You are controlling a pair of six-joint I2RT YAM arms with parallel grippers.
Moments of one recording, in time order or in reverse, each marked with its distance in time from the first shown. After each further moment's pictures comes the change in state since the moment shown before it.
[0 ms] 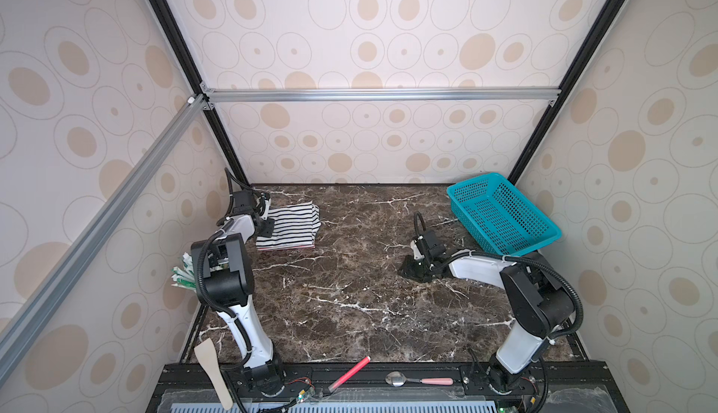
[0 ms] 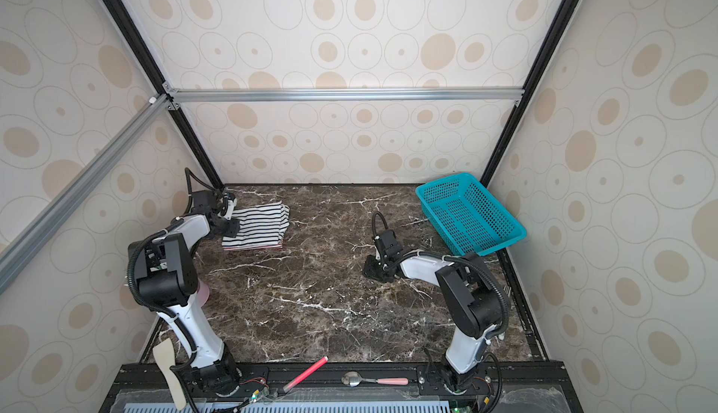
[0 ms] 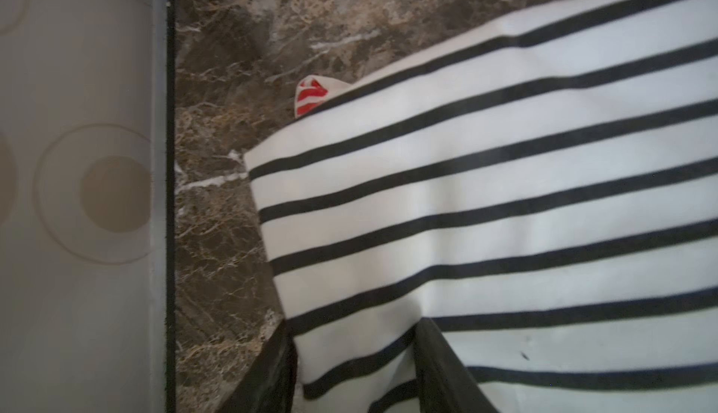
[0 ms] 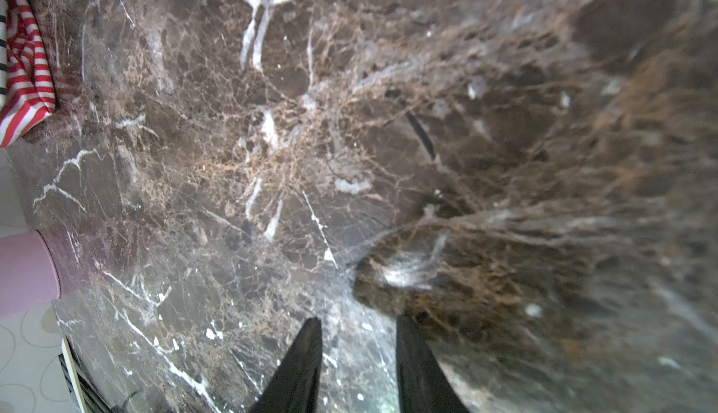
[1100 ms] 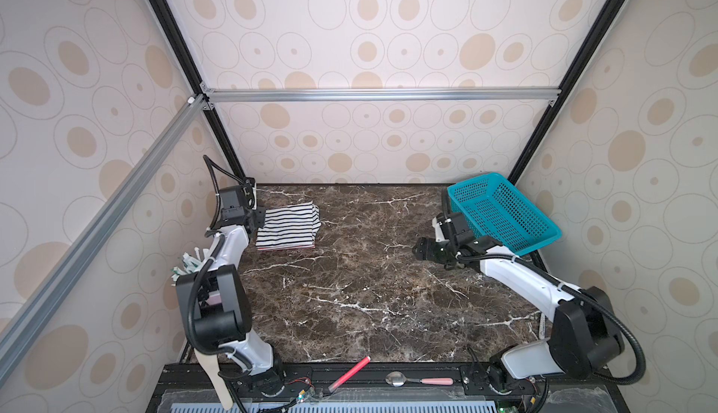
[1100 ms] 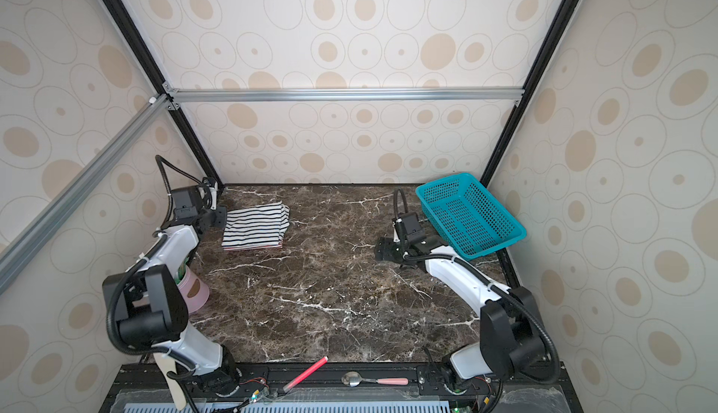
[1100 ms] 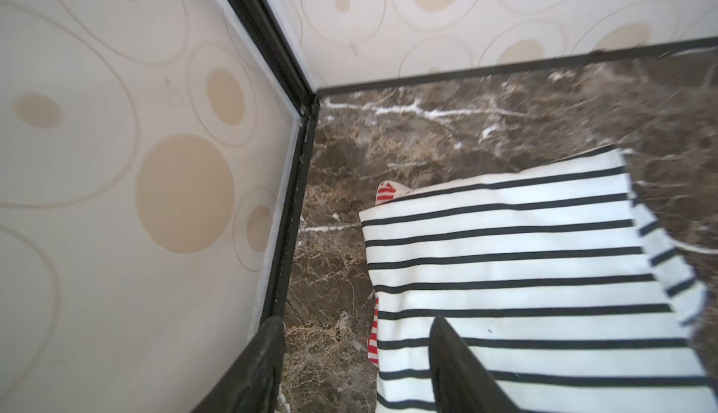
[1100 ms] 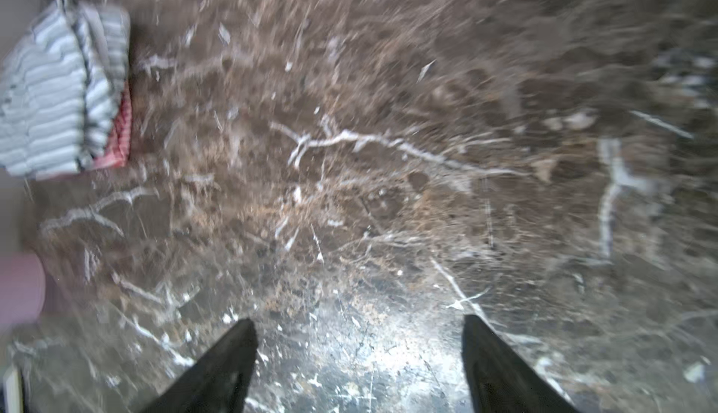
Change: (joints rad) left arm -0.017 -0.385 -0.214 0.198 -0.007 -0.101; right arm -0.145 -0.330 0.086 -0.282 0.185 -0.236
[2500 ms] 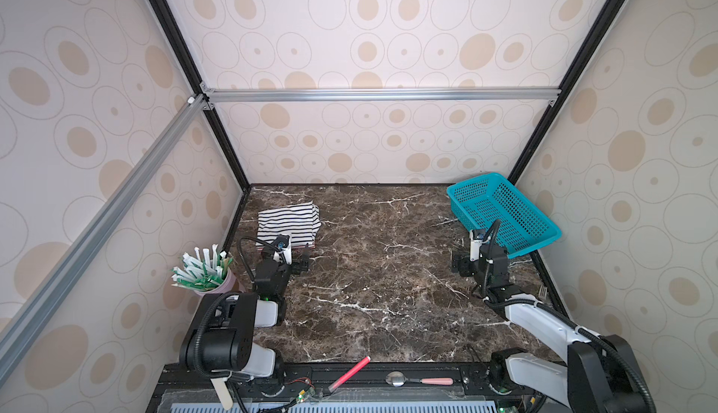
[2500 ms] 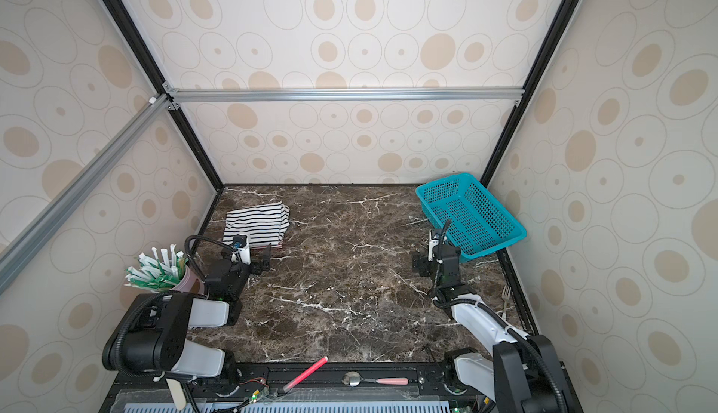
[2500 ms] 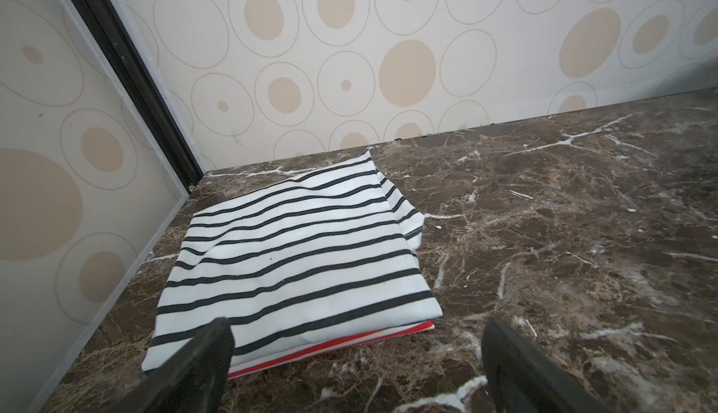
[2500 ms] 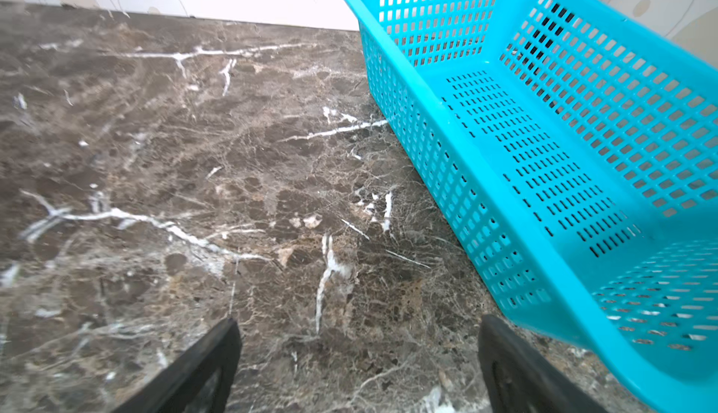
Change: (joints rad) left arm -0.243 -0.050 -0.933 1.295 0.072 -0.154; right arm -0.208 -0.231 -0.592 0.751 0.272 -0.494
